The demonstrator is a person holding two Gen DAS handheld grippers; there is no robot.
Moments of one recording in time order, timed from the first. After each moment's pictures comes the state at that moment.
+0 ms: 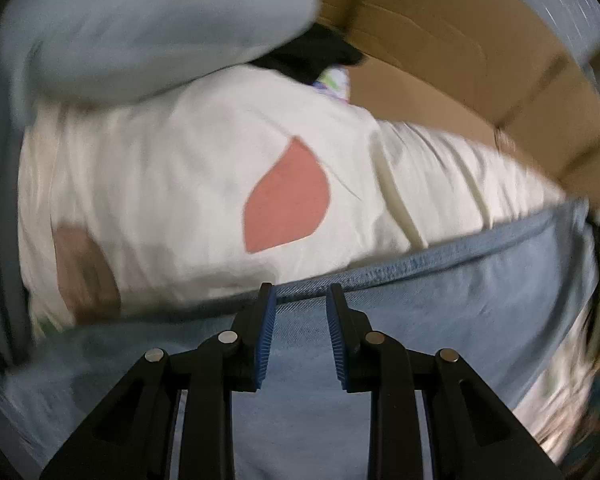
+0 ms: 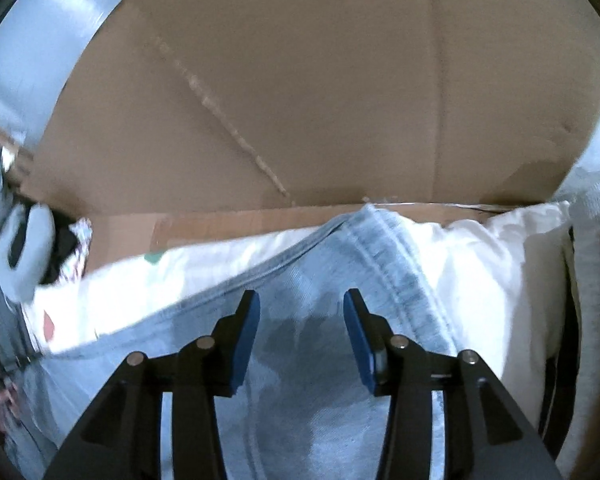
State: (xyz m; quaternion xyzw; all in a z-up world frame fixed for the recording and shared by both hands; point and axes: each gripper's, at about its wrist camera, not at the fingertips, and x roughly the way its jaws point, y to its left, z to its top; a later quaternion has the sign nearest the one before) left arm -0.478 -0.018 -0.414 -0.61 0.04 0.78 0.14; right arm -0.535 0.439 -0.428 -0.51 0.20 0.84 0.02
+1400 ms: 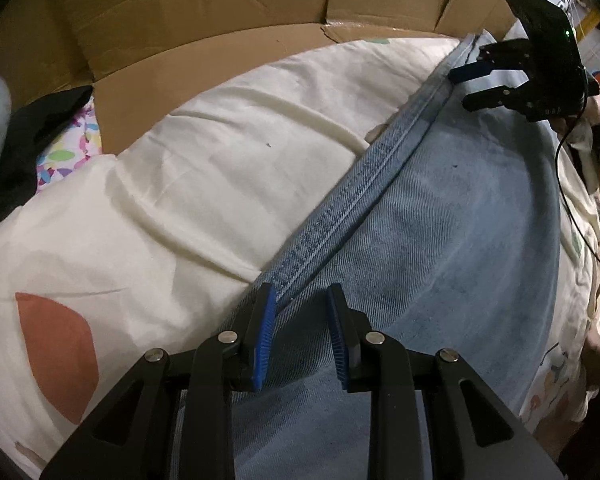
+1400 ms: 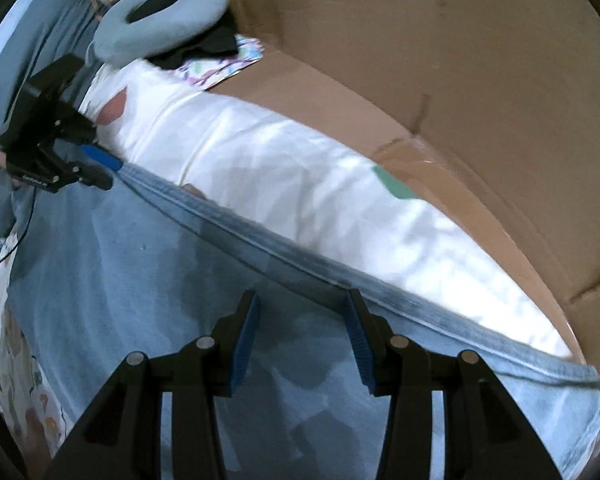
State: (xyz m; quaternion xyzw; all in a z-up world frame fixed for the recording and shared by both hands) left arm -0.467 0.094 -0.453 -0.57 0.20 0.70 0.37; right arm -0.569 0.241 -0.460 -0.52 -0.10 0.80 -0.29
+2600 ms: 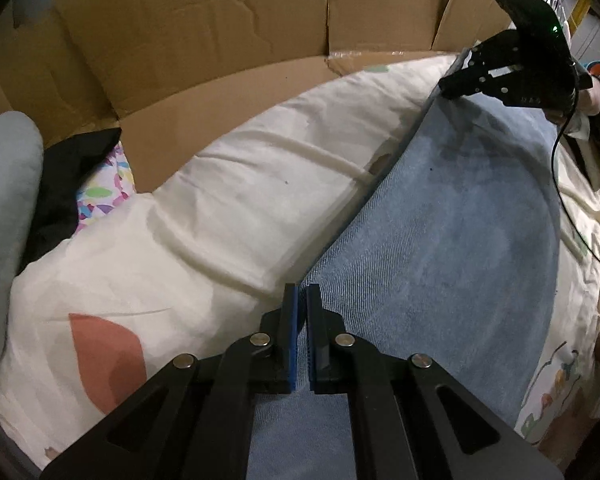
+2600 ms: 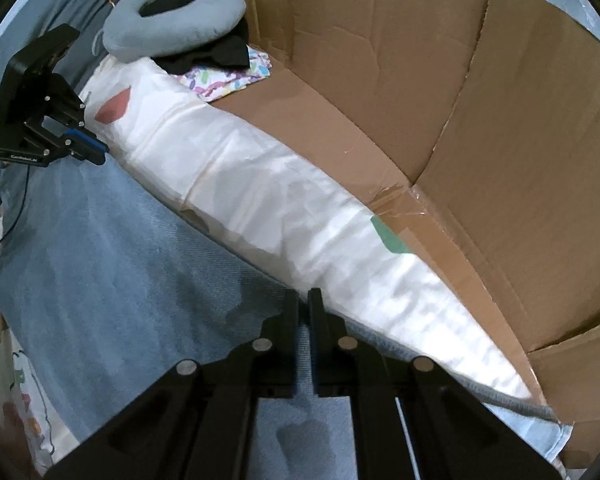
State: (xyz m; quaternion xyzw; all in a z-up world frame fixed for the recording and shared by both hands) left arm -0.460 0.095 -0.432 -0.53 0.23 0.73 0.36; right arm -0.579 0.226 -0.446 -0.49 -0.16 0.81 -0.27
